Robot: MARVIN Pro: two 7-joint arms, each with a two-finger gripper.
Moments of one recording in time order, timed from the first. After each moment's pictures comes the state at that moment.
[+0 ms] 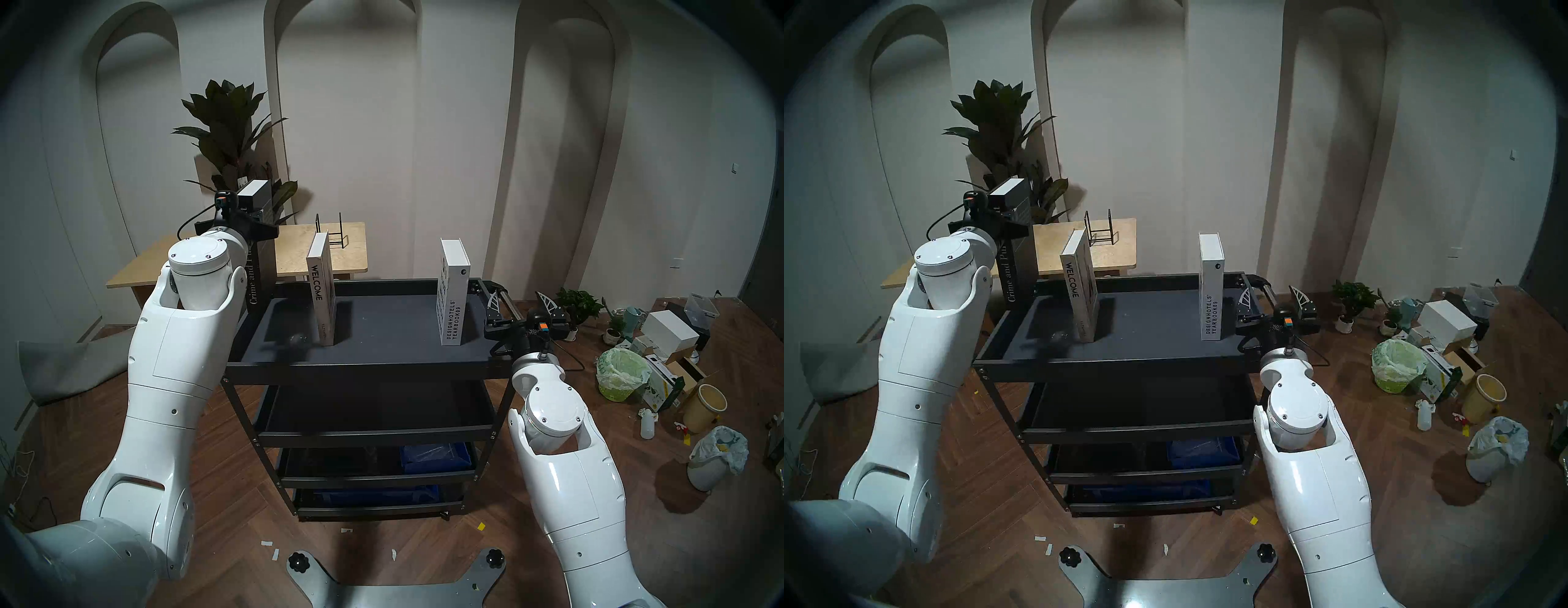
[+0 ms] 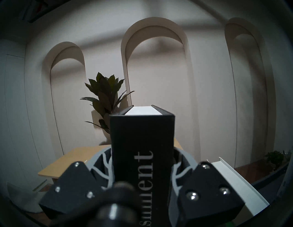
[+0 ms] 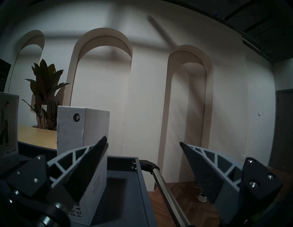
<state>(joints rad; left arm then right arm) 1.03 -1.21 -1.52 -1.58 -0.23 0.47 0.11 -1.55 -1.49 1.53 -1.76 -0.06 0.00 -0.17</state>
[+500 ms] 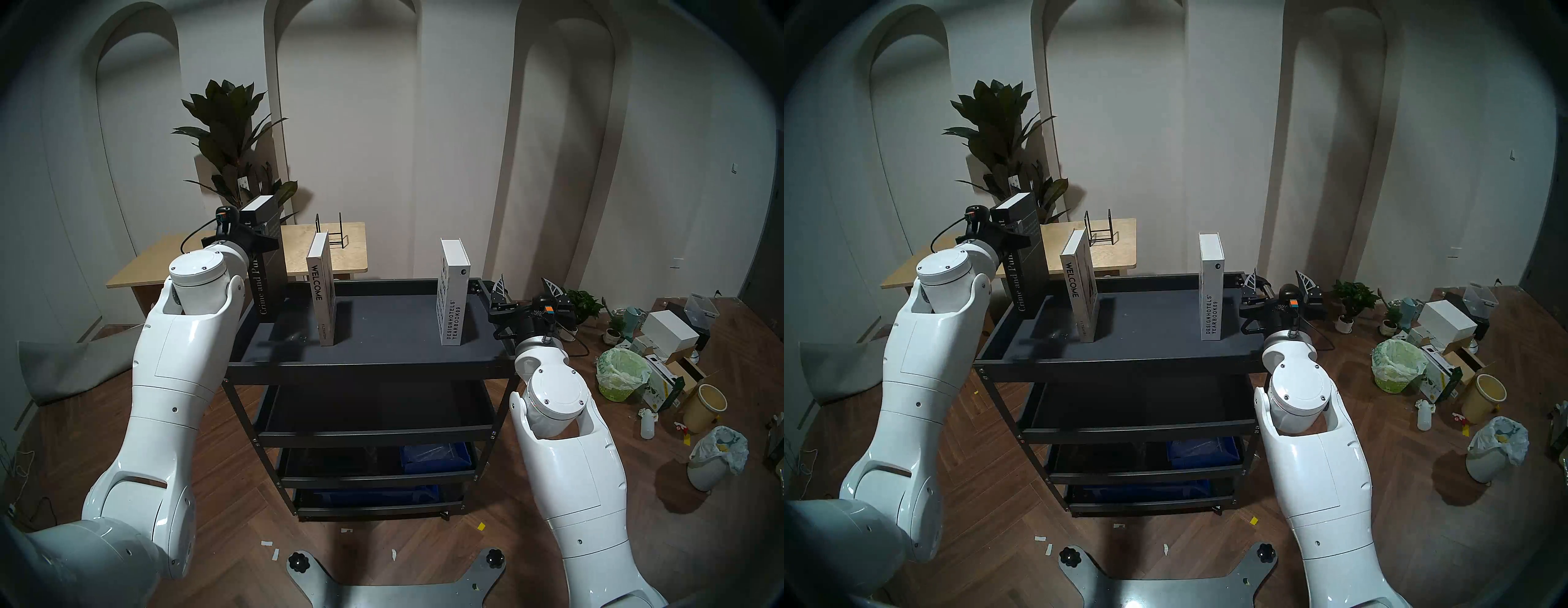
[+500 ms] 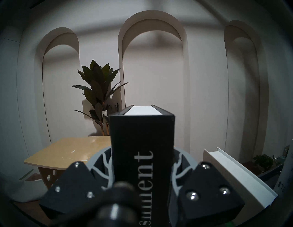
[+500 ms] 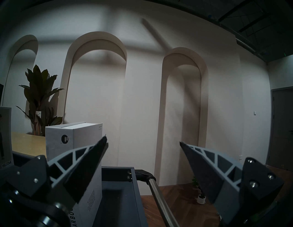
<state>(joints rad) 1.03 -1.23 -1.53 -1.46 -0.29 0.39 0.05 -1.51 -1.50 1.52 -1.77 -0.05 0.04 -0.19</state>
